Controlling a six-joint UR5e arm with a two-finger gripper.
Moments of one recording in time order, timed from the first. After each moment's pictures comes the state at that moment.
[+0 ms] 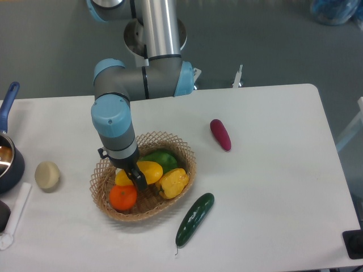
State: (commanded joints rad) arm 2.14 -1.94 -1.78 -0.92 1.58 1.09
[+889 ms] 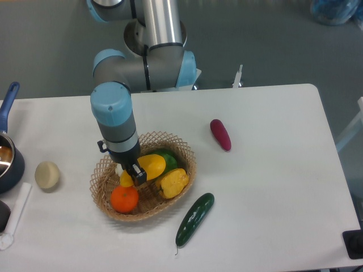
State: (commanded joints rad) arm 2.20 -1.85 -1.75 -0.93 1.56 1.07
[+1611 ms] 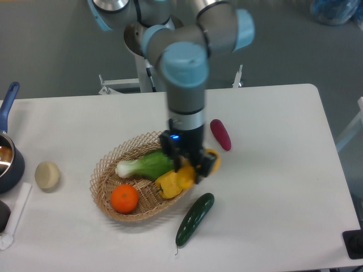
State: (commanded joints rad) arm 2.52 -1.83 -1.56 -0.92 1.40 1.04
